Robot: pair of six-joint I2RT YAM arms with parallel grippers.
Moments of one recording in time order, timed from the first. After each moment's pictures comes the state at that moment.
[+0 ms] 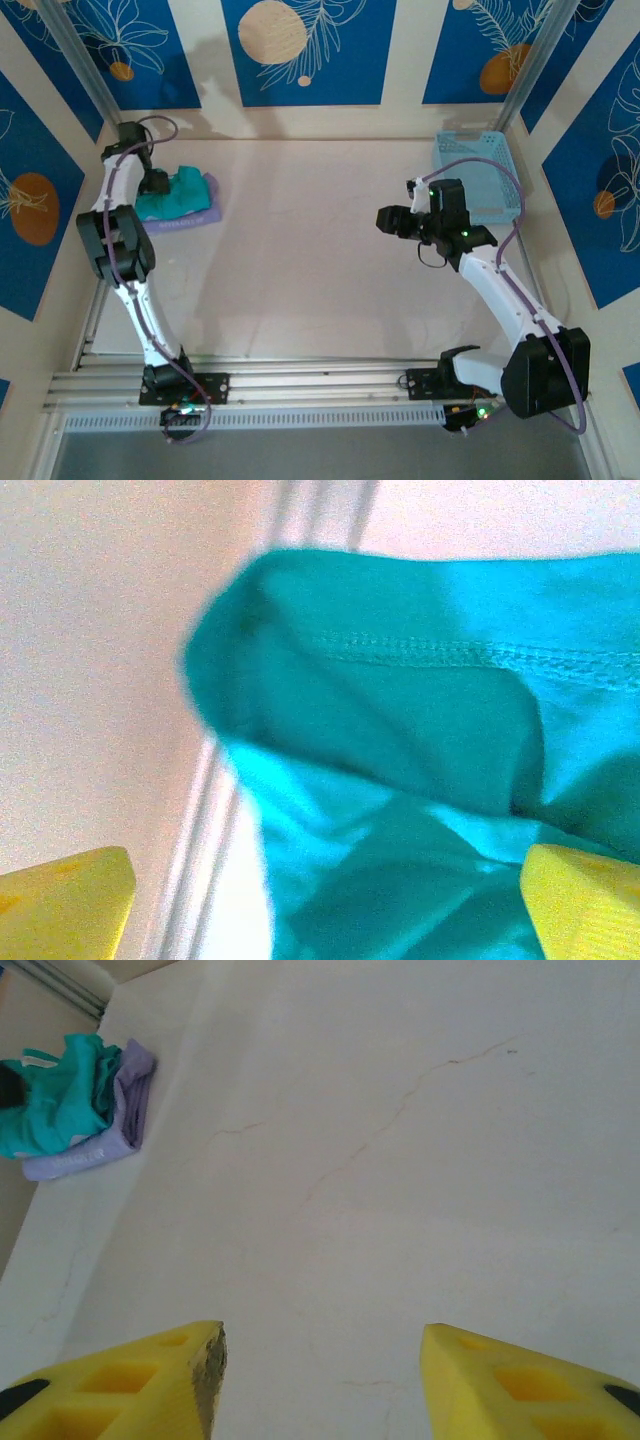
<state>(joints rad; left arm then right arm) 0.23 2.10 1.90 -0.89 -0.36 0.03 0.22 1.17 0.91 -0.43 -0.36 0.38</state>
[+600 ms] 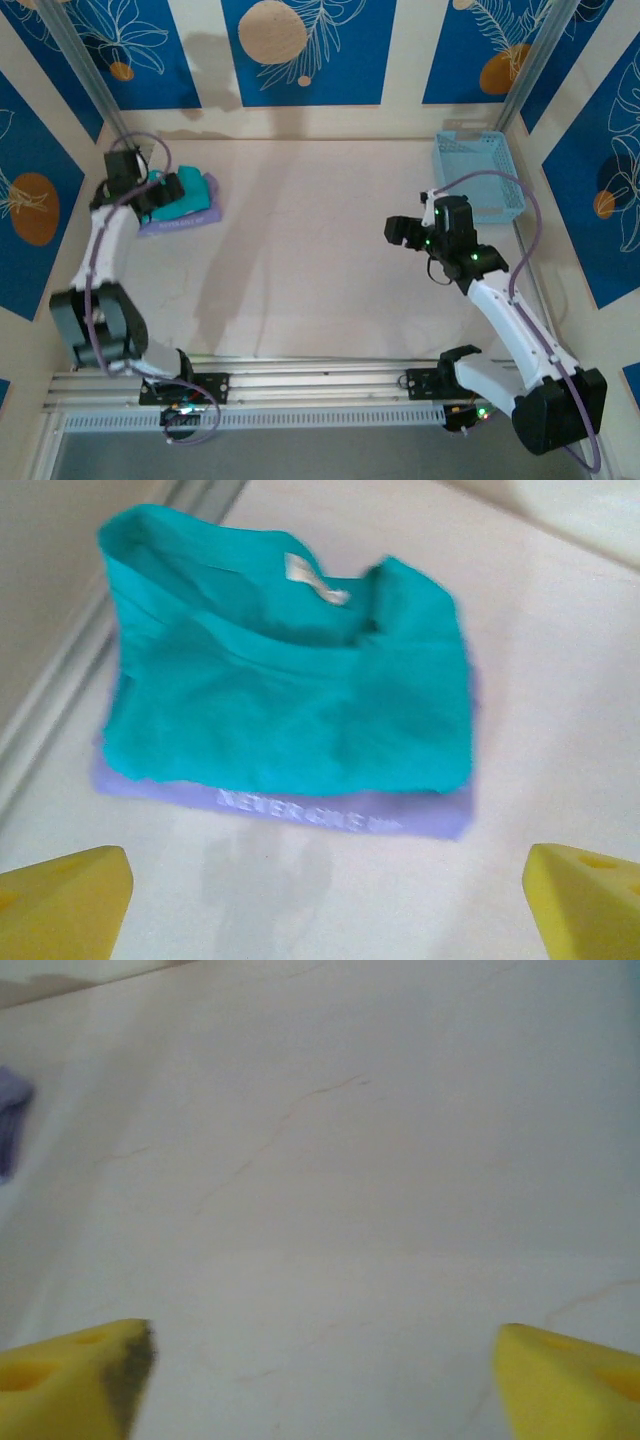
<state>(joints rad) 0.17 1.40 1.17 -0.52 0.02 -0.25 0.26 0.97 0.81 -0.50 -0.03 0.34</state>
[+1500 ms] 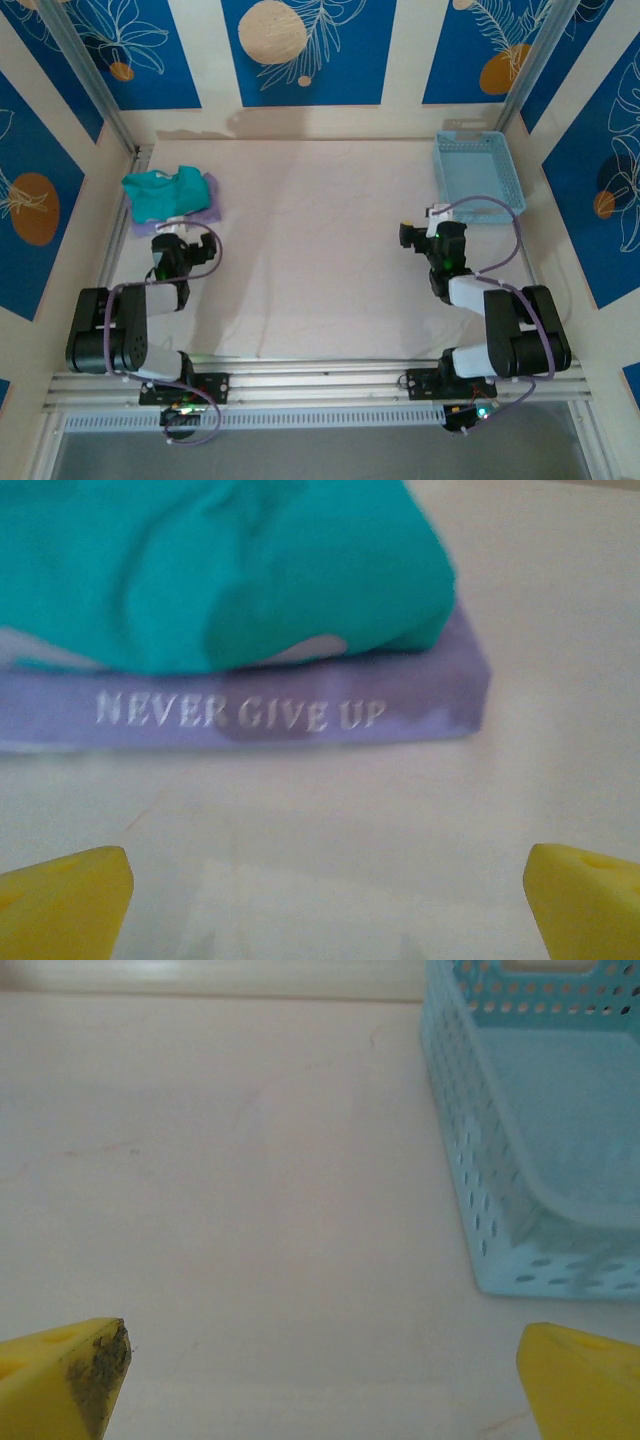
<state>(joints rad) 0.04 1.44 0.36 0.64 -0.05 -0.09 0.07 1.39 0.38 0.61 0.07 0.03</state>
